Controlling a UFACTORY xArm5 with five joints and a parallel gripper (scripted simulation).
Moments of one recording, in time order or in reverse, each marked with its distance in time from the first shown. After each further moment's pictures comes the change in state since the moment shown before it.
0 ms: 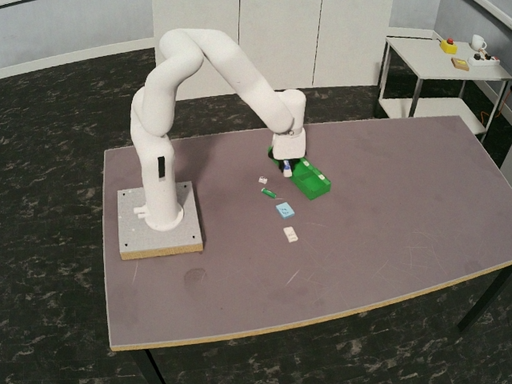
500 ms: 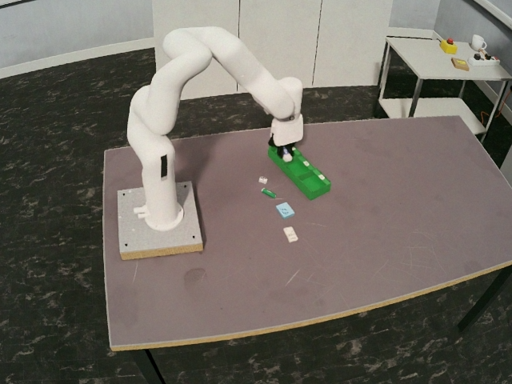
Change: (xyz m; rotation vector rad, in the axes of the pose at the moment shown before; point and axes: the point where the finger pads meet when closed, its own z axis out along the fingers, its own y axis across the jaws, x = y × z) arm 0.071 0.010 0.000 -0.002 0.003 -0.259
